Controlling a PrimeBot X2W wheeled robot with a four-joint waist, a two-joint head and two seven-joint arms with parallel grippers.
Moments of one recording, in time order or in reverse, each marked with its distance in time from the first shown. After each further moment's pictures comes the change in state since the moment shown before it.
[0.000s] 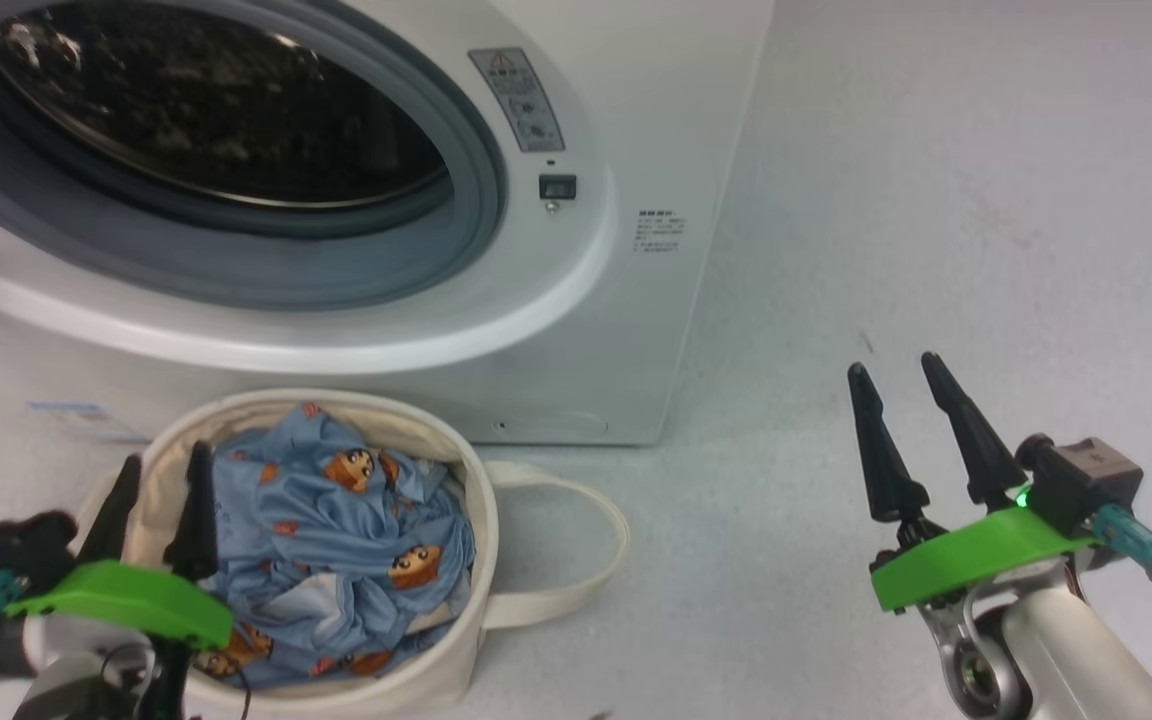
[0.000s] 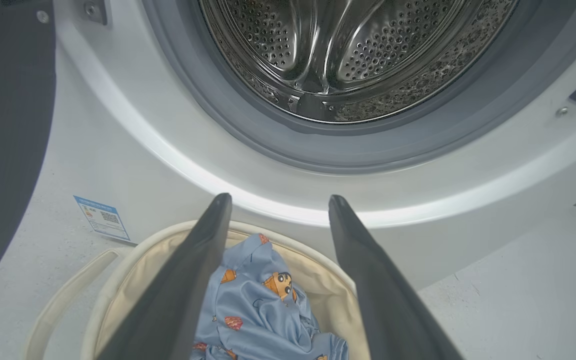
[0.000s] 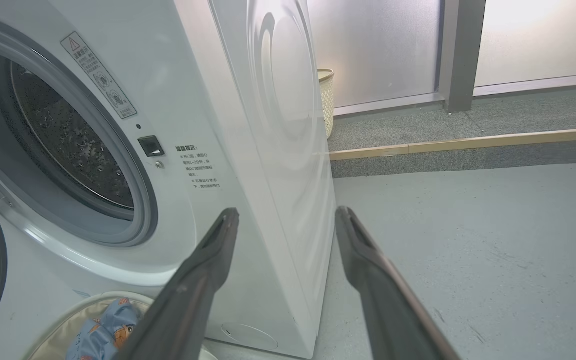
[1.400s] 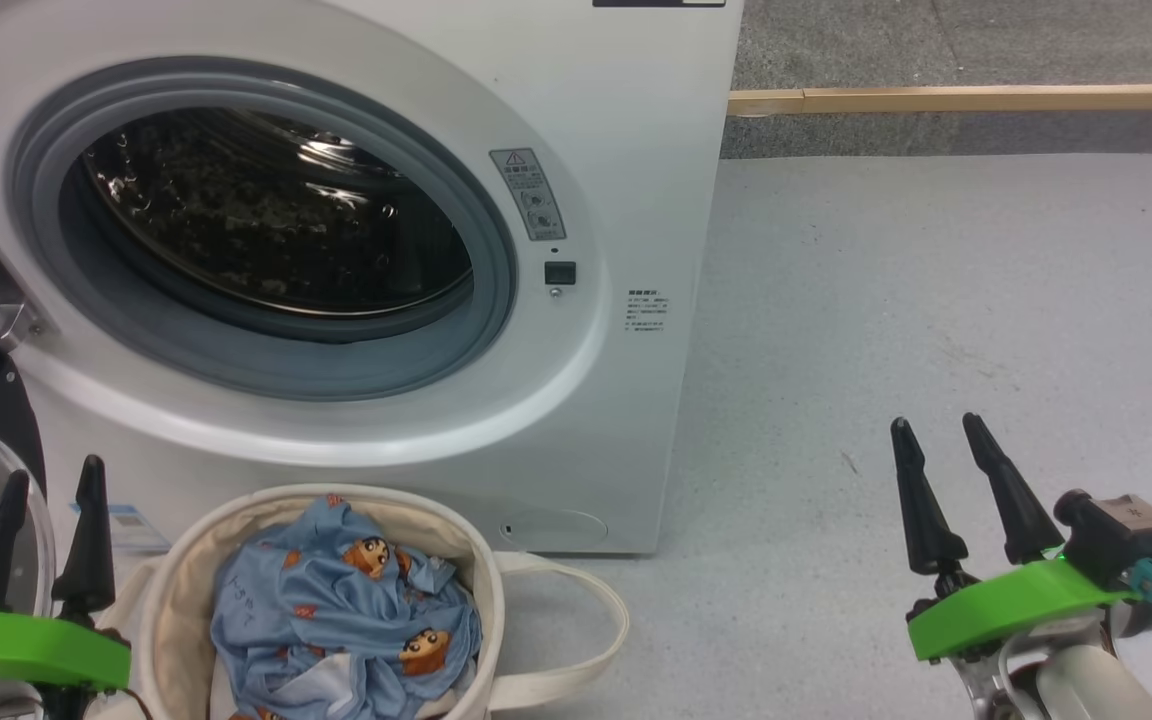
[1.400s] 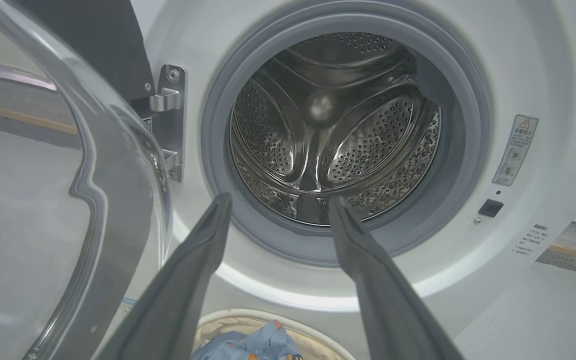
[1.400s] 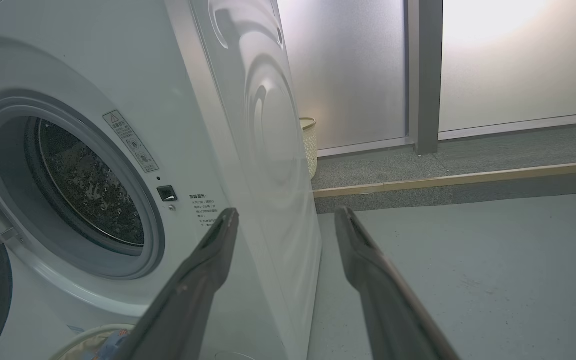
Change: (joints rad) left arm 0.177 0.136 0.075 -0.286 -0.073 0.033 0.031; right arm 0.103 -0.009 -0.058 -0.007 0.027 0.000 0.000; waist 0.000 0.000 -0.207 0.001
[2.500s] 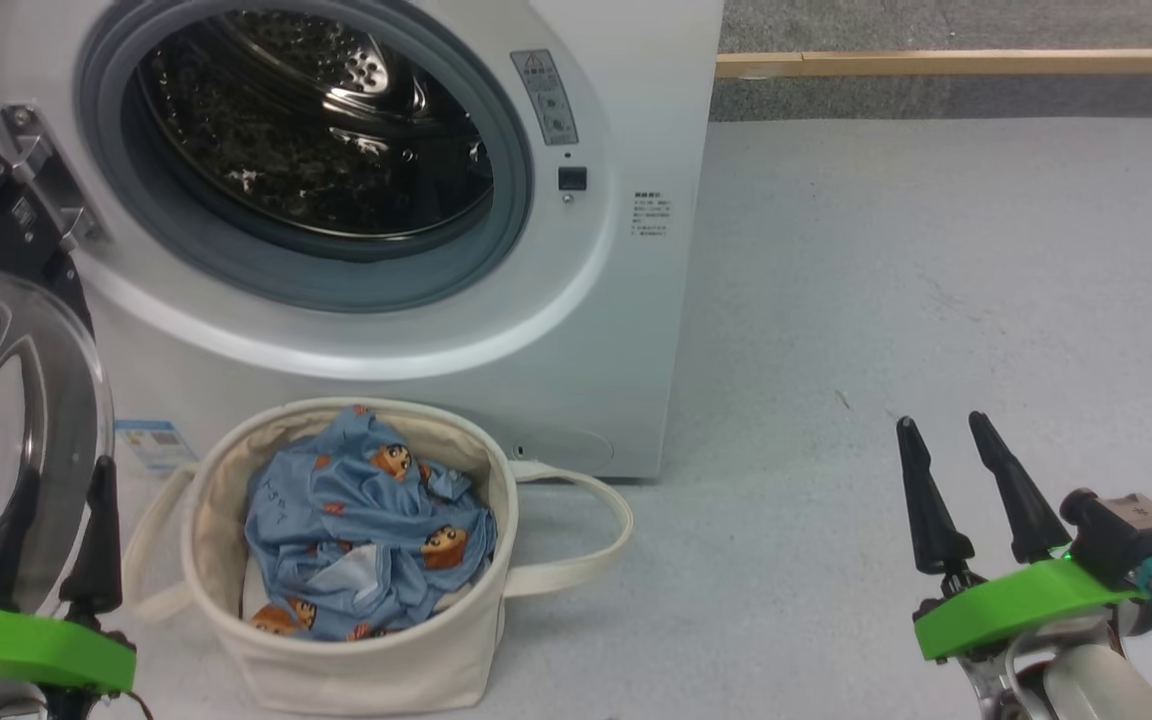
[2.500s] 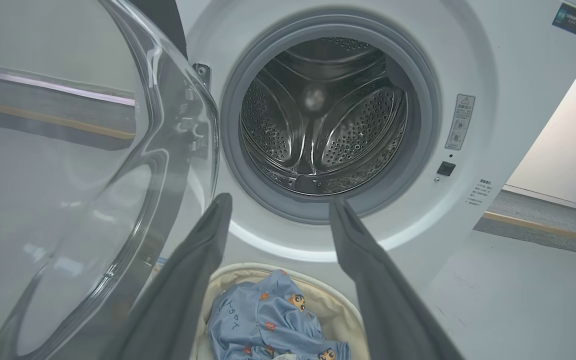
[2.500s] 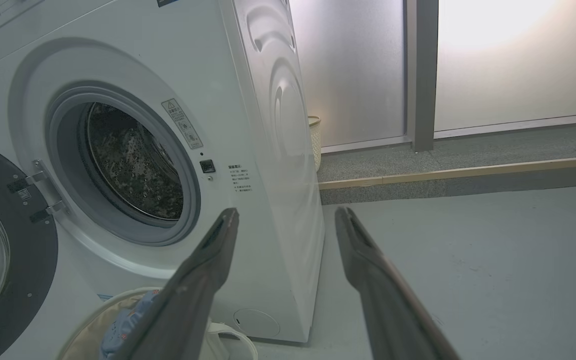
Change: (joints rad) left arm 0.000 -0.003 0.002 -0.002 0.023 -0.031 0.013; right arm 0.001 -0.013 0.000 -0.005 0.000 0.000 0.000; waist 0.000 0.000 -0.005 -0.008
